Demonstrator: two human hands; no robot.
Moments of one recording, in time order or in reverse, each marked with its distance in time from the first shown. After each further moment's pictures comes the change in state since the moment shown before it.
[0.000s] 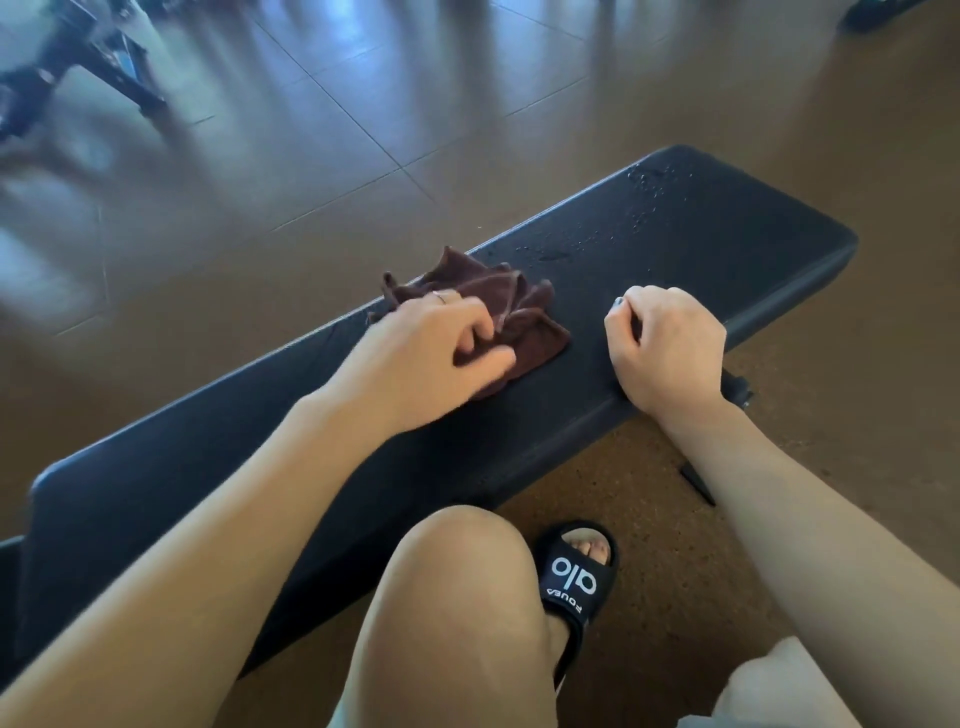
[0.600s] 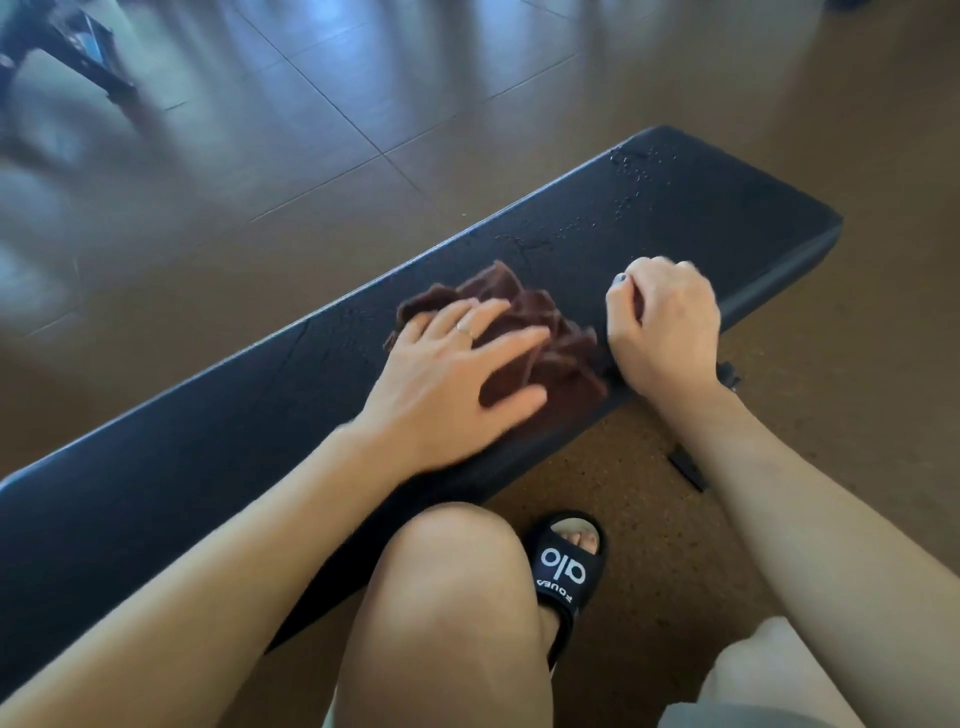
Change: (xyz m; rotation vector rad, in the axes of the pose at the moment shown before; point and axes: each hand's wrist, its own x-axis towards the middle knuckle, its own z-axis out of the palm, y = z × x) left_hand -0.002 0.018 0.047 0.207 -0.036 0.109; right_hand 0.009 0.012 0.000 0.060 0.064 0.058
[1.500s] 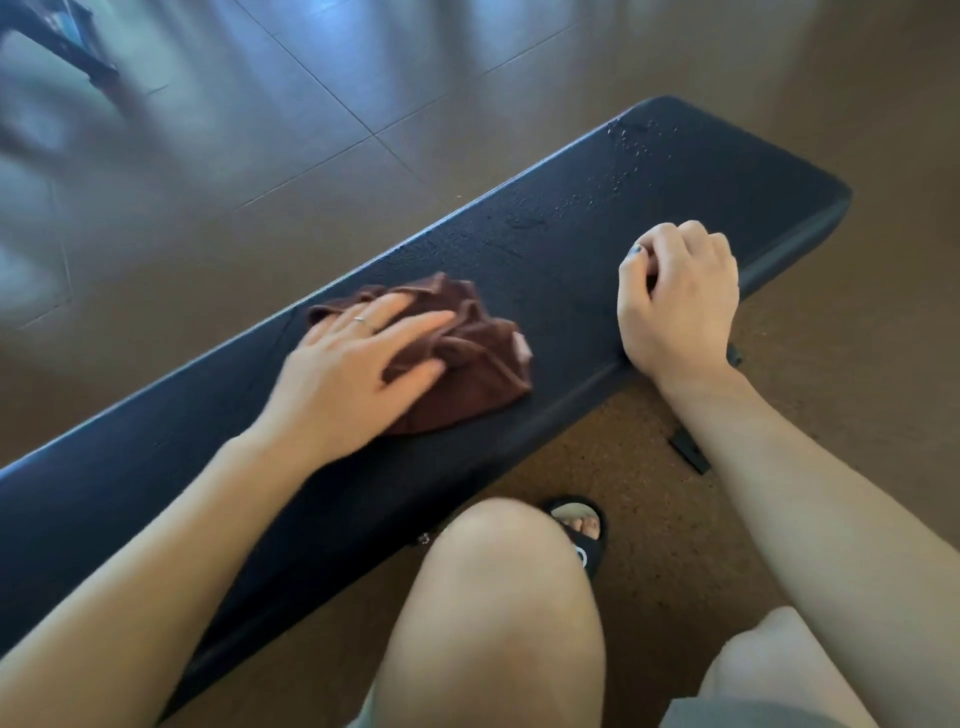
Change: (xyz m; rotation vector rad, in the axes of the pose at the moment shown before) left_hand -0.030 -0.059 0.001 -0.005 0.053 -0.173; right_hand -0.001 0.009 0.005 0.014 0.081 0.109
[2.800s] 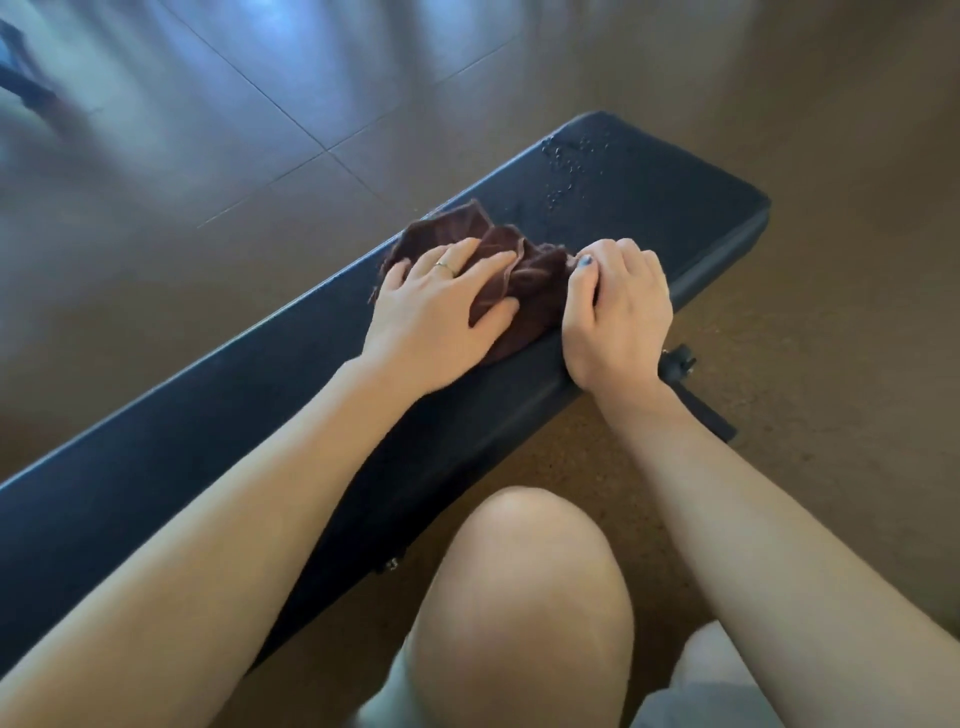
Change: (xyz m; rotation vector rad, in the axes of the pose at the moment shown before) left_hand 0.110 0.091 0.021 -0.030 -0.016 0.042; right_hand 0.001 0.001 0.004 0.029 0.076 0.061
